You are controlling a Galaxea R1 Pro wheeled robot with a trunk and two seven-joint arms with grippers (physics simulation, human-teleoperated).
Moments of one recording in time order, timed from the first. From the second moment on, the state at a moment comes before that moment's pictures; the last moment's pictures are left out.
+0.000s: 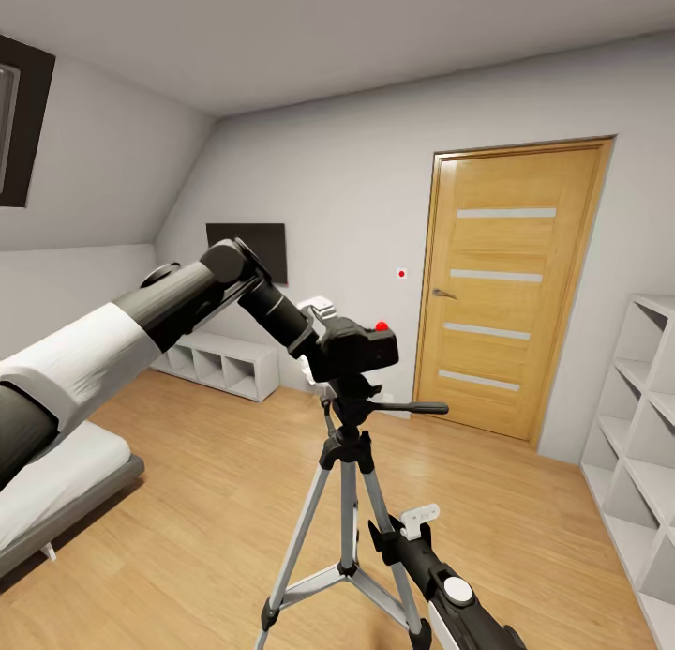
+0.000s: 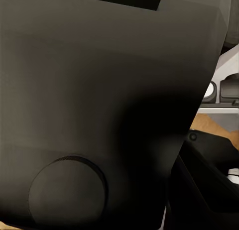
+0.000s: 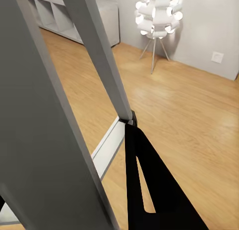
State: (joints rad) left arm -1.53 0.17 -1.01 -0.90 0.27 1.04 -1.33; right arm -0.39 0.08 0.15 -0.61 0.01 -0.19 0.15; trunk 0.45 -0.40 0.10
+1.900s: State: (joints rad) left arm -1.53 0.16 -1.02 -0.88 0.27 1.04 -1.33; right arm -0.39 0.08 0.15 -0.61 0.01 -0.19 0.15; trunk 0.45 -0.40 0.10
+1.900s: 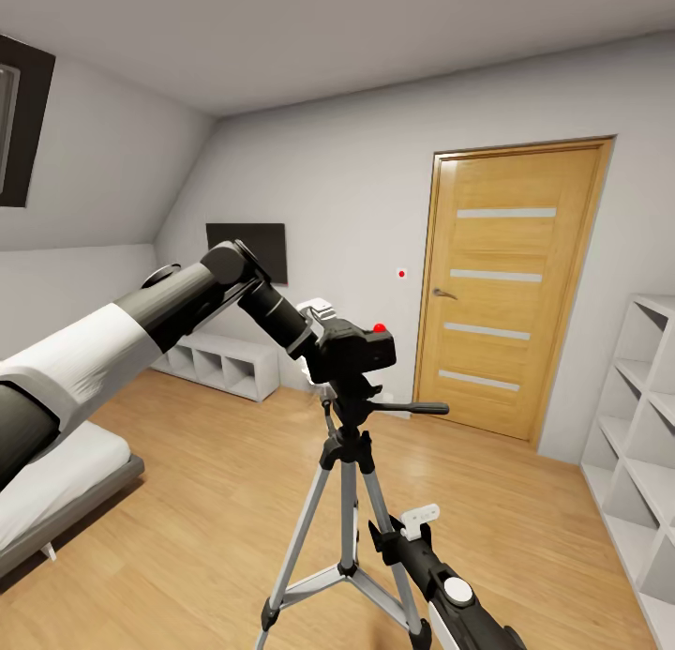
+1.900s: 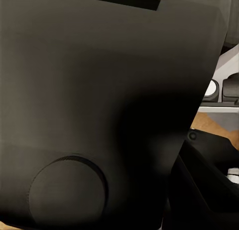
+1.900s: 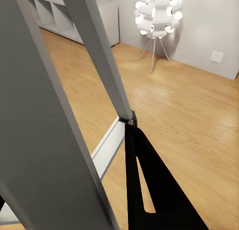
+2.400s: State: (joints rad) left arm -1.53 0.16 -1.02 -0.88 0.27 1.04 -1.33; right arm -0.39 0.08 0.15 -0.60 0.01 -0.19 0.15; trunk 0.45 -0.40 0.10
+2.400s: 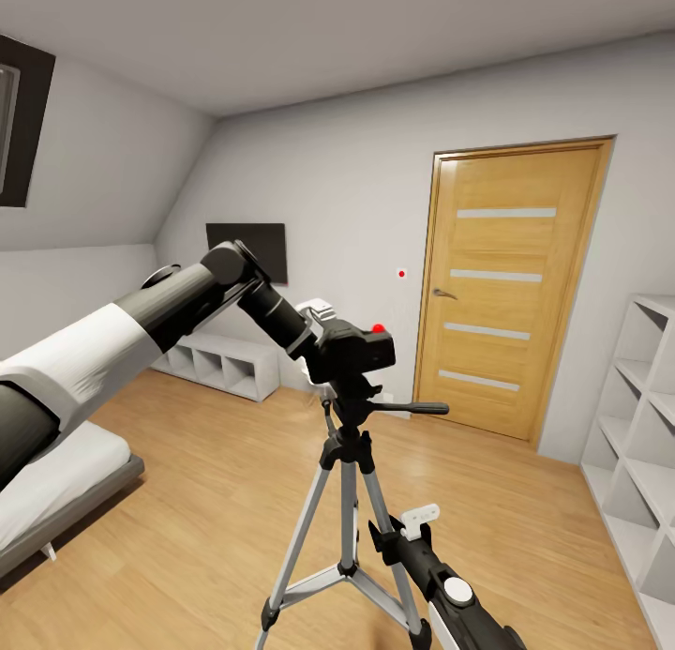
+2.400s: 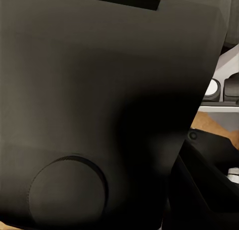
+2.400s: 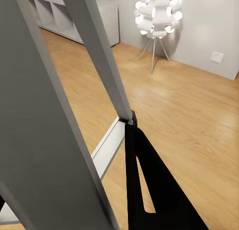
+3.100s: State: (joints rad) left arm -1.53 0.11 -1.02 -0.74 0.27 1.04 -1.33; right arm -0.39 0.08 0.15 -0.60 0.00 -0.19 0.15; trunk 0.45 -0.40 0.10
